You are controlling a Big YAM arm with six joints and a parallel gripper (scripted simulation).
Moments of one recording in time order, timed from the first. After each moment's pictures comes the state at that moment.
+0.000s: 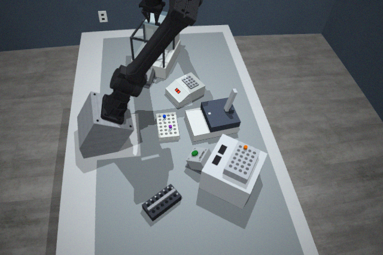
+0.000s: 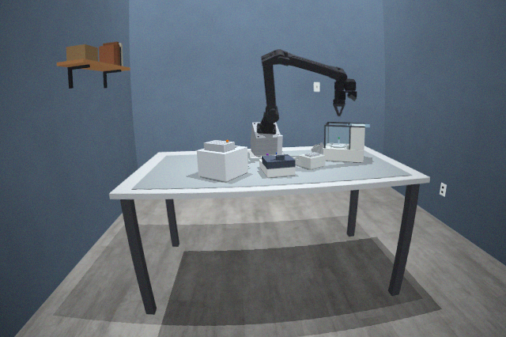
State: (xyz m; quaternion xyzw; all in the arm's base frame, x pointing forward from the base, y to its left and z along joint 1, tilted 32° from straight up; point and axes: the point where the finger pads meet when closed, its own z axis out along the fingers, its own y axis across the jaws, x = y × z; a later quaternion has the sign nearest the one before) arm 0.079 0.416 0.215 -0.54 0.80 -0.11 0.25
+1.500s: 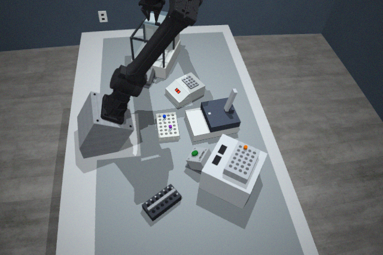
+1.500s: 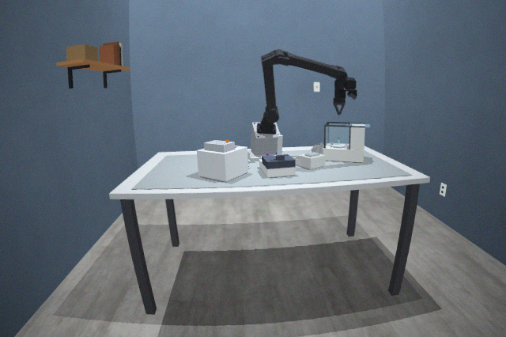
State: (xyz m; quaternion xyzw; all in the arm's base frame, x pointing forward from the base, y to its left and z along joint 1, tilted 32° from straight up) arm 0.074 0.417 0.222 -0.54 0.80 -0.11 0.25
